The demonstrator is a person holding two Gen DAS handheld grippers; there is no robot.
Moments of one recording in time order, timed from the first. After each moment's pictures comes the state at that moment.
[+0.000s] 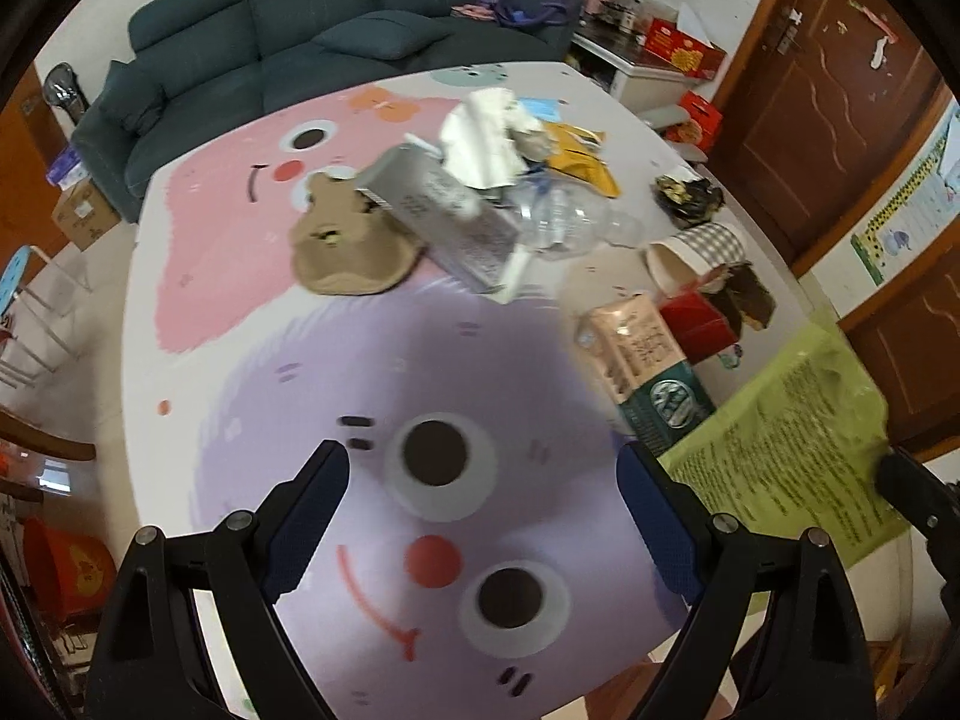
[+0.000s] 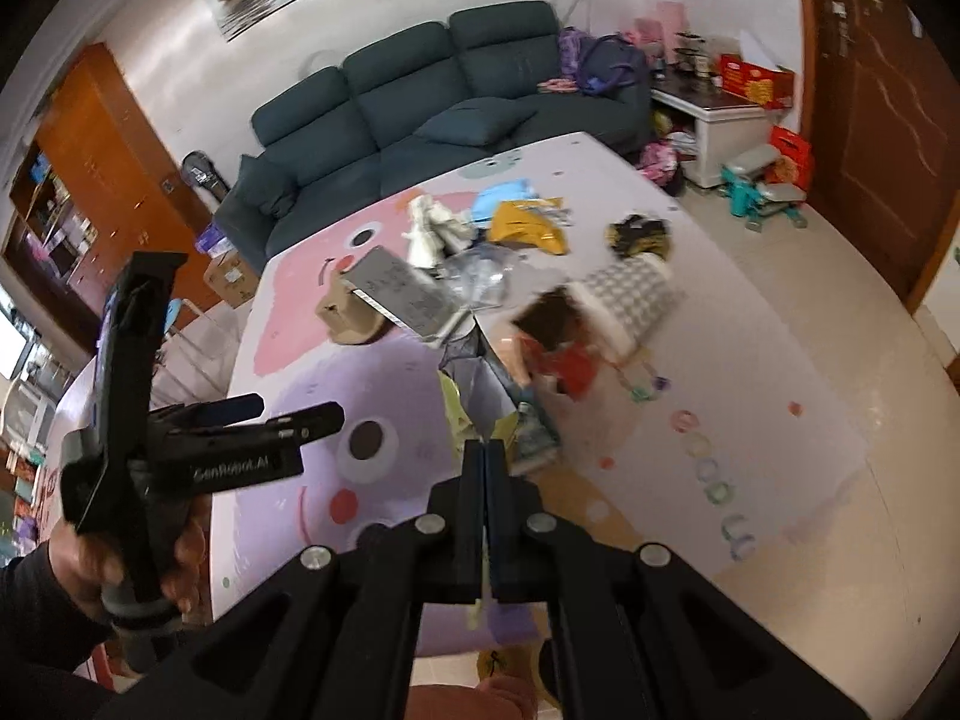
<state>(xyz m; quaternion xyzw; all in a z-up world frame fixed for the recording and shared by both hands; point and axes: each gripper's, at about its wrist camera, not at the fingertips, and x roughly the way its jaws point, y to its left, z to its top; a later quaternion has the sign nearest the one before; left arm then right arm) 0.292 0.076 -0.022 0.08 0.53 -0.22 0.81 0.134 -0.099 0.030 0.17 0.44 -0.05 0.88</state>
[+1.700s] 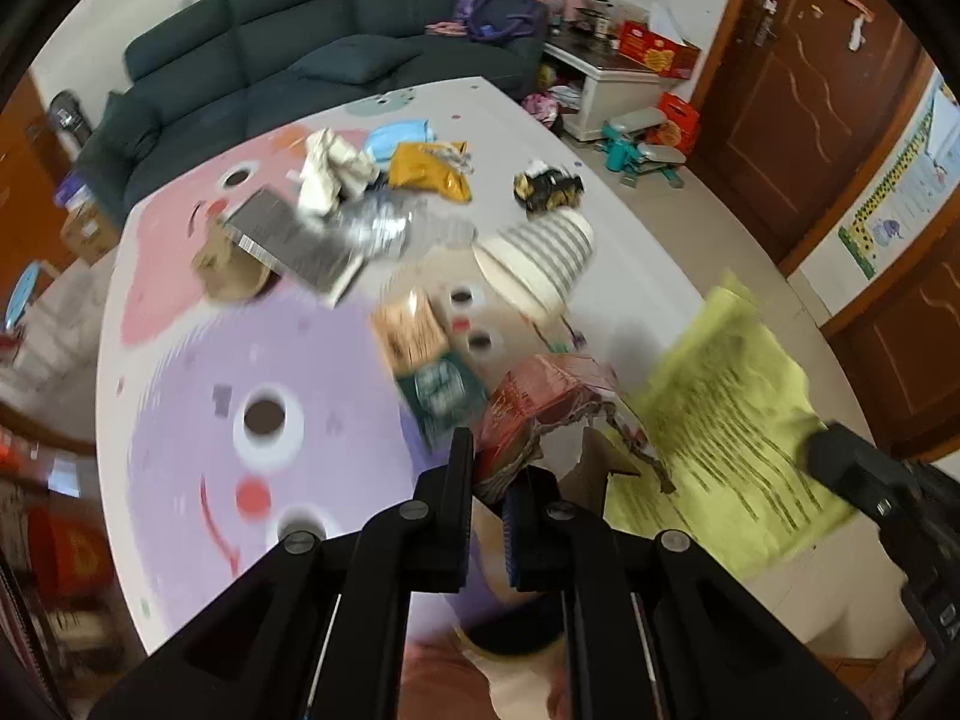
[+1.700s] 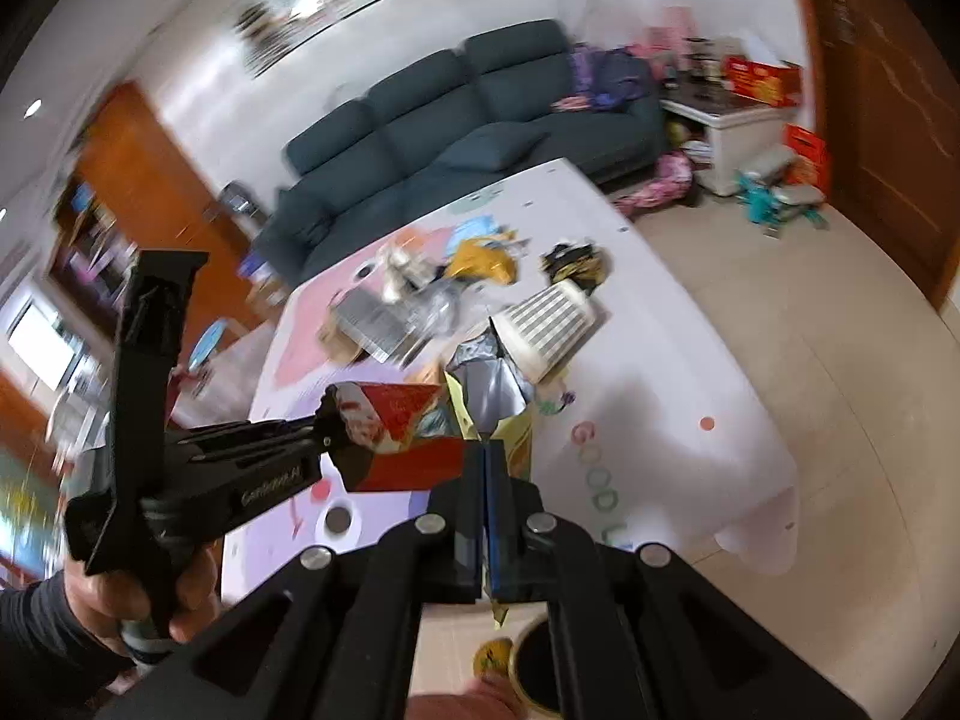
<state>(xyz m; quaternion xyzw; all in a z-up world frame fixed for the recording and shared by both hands) 0.172 -0.042 0.019 0.09 0.52 -0.20 0.83 0.074 -0.206 0.045 0.19 0.41 0.03 0.89</state>
